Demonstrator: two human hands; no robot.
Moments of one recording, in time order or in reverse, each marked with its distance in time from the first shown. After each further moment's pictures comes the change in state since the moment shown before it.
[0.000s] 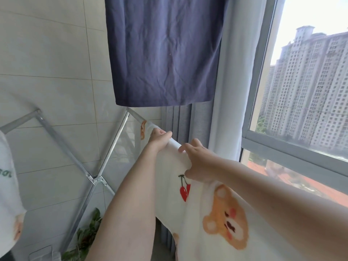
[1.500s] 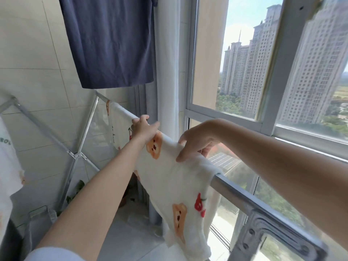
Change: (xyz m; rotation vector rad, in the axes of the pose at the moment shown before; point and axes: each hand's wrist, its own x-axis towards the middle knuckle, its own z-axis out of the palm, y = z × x) left_hand -0.324 0.066 0.076 0.193 0.071 0.137; right_hand -0.330 0.054 -0.083 0.276 -0.451 0.307
